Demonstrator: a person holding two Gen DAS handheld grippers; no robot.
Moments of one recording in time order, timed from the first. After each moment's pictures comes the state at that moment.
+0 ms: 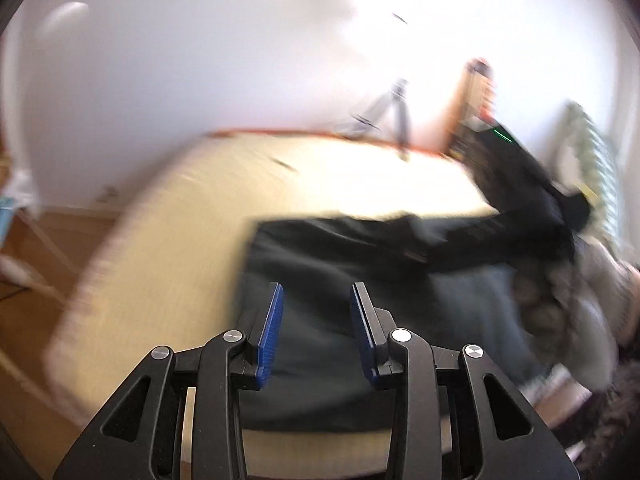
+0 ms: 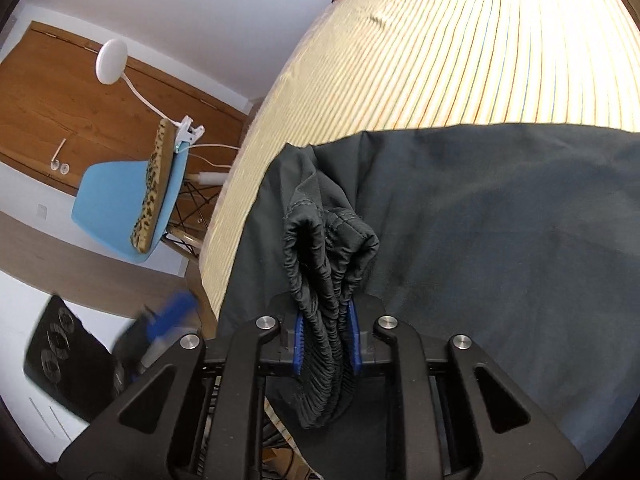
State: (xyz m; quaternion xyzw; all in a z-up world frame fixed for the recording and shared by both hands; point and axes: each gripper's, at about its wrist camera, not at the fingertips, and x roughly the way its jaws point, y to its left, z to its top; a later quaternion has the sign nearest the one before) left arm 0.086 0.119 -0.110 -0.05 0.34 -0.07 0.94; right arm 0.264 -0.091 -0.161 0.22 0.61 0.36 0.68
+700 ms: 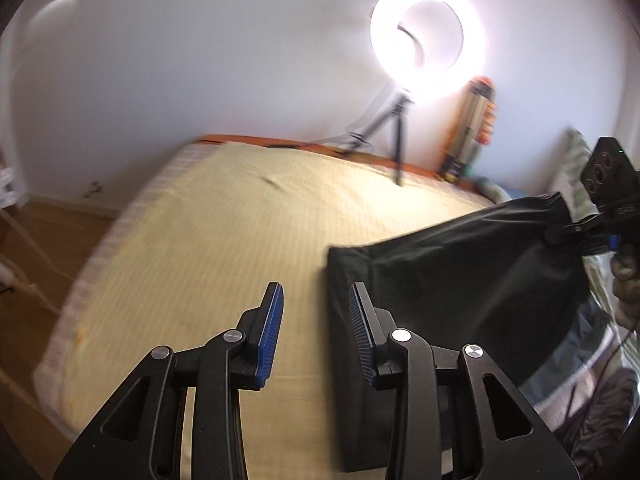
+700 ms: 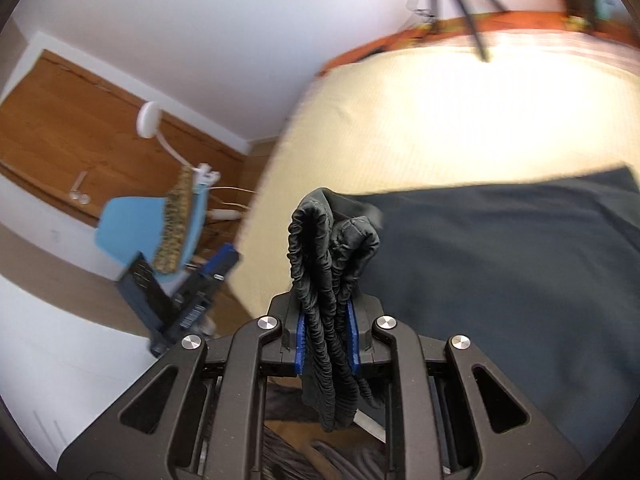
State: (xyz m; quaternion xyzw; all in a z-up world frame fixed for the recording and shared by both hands) left arm 0.114 0.098 -0.098 -0.07 0.35 -0.13 0.92; right arm 0.238 -0.243 -0.044 0.24 0.58 0.31 0.72
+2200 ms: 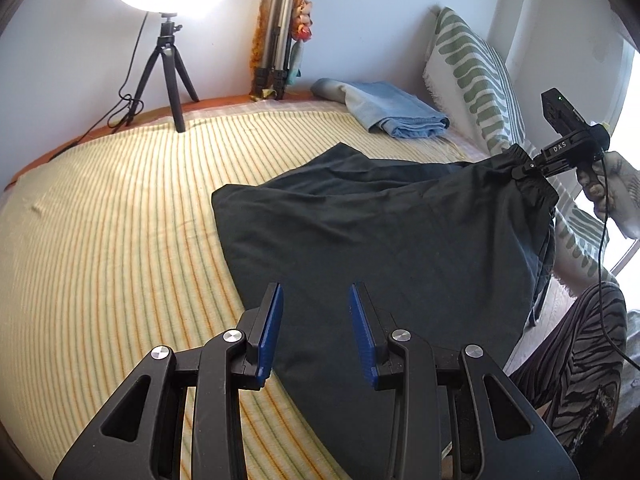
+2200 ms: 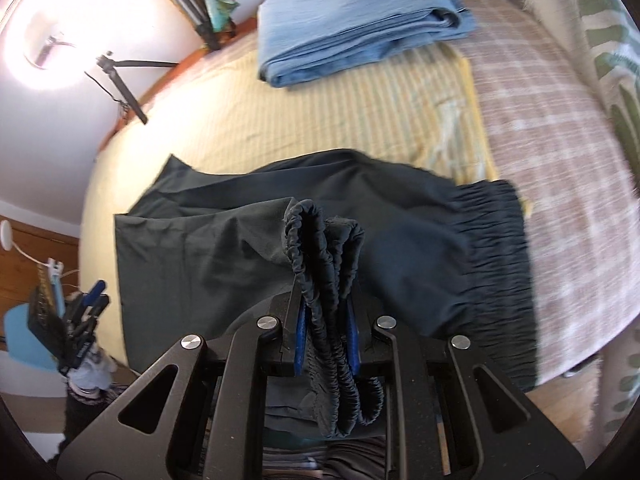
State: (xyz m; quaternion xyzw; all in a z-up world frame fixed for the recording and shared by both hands) left arm 0.142 -0.105 -0.129 0.04 0.41 -0.36 0.84; right arm 0.163 -0.563 -0.081 0.22 0.64 -0.02 0.74
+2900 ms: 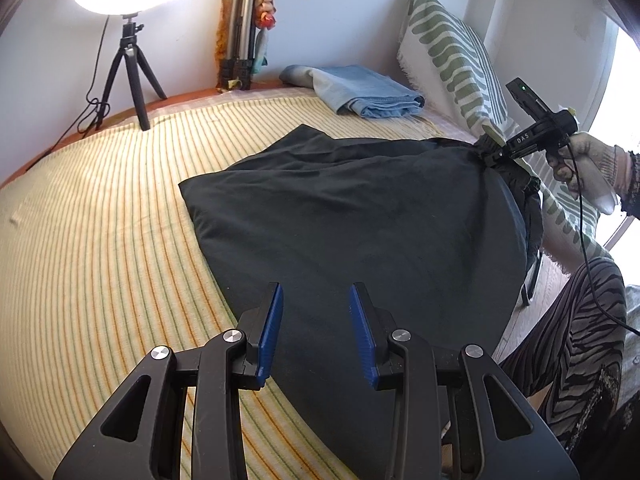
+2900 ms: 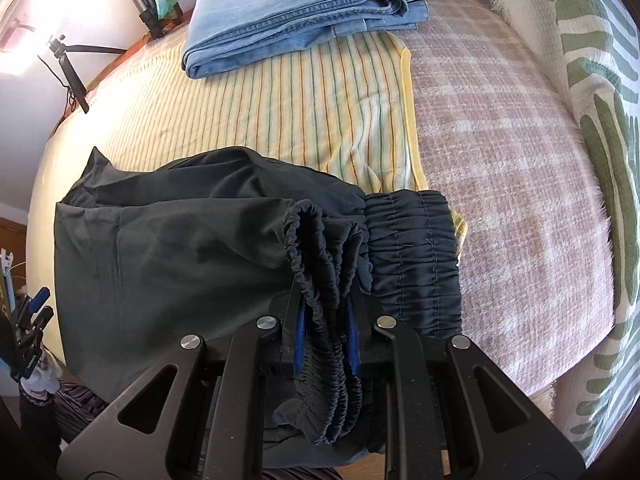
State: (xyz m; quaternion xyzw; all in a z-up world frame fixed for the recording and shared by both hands) left arm 0.125 -0.127 -0.137 0.07 0.41 -0.39 0.82; right arm 0.157 -0.601 -0.114 0.16 0.66 -0.07 0.73
